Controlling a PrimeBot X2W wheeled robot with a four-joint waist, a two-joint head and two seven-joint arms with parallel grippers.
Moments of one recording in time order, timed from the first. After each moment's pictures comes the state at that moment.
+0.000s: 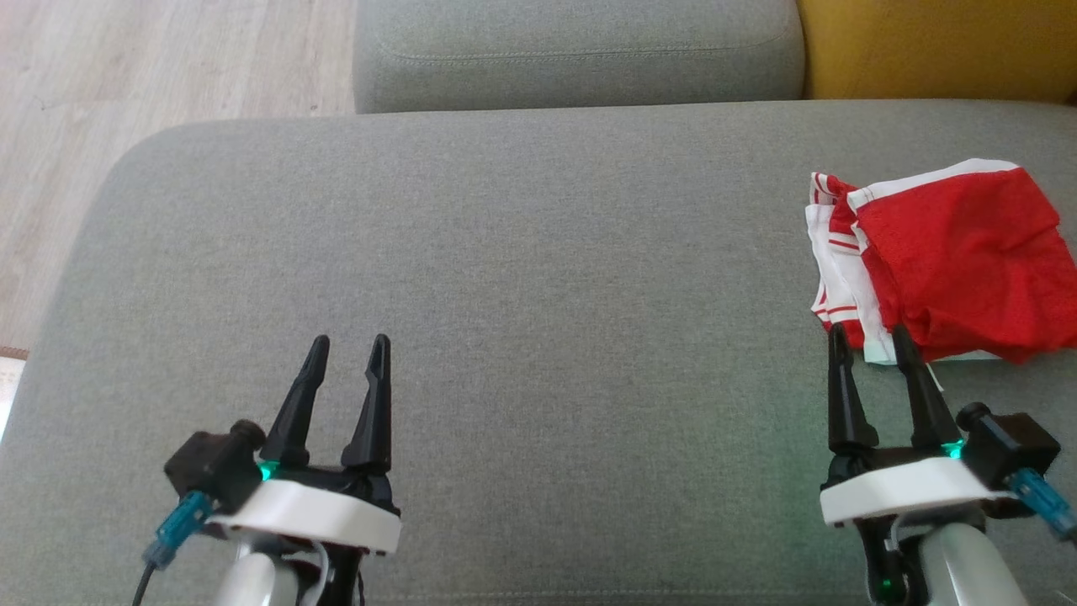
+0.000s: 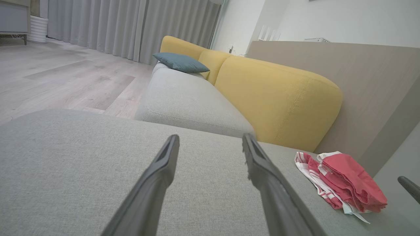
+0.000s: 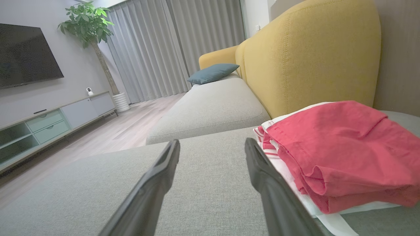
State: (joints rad) left arm 0.00 0.04 -0.21 0.10 -0.36 -0.08 -0.26; right arm -0.05 -0.05 0.03 0.26 0.25 0.13 -0.25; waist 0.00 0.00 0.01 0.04
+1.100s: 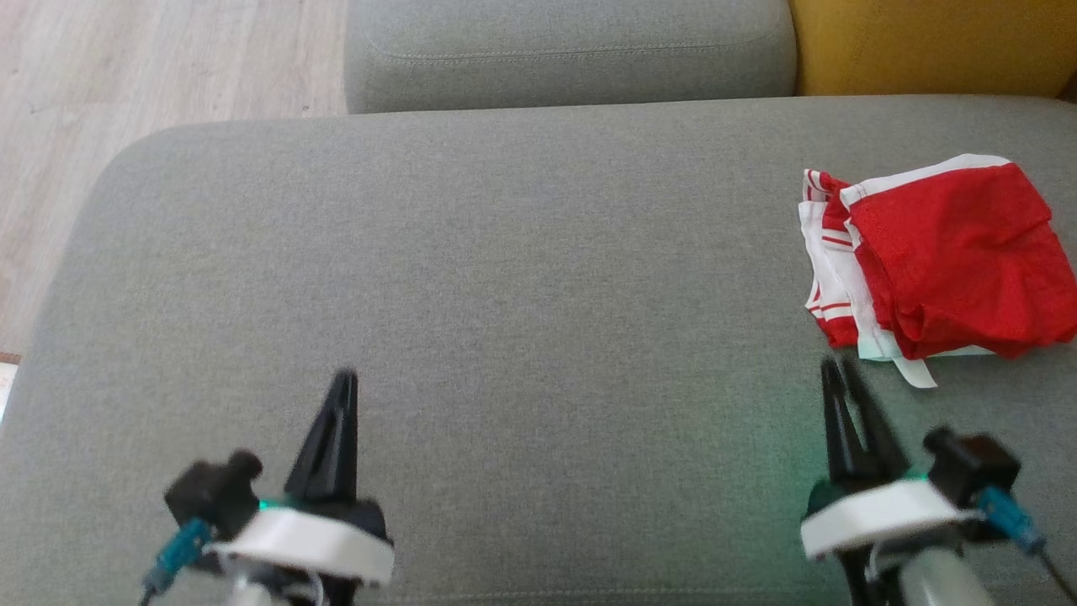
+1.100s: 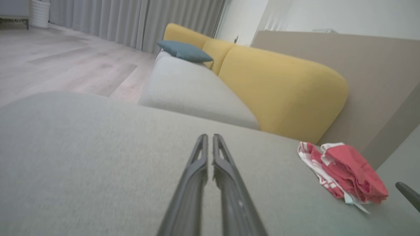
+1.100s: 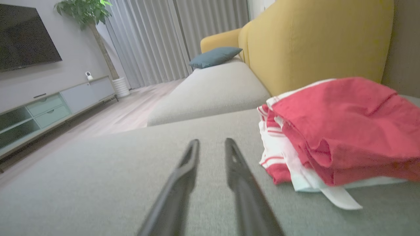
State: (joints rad) left arm 0.04 0.04 -0.19 0.11 -0.37 -0.09 -0.26; right arm -0.04 -0.05 0.07 0.30 0.24 0.13 -0.25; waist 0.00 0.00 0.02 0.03
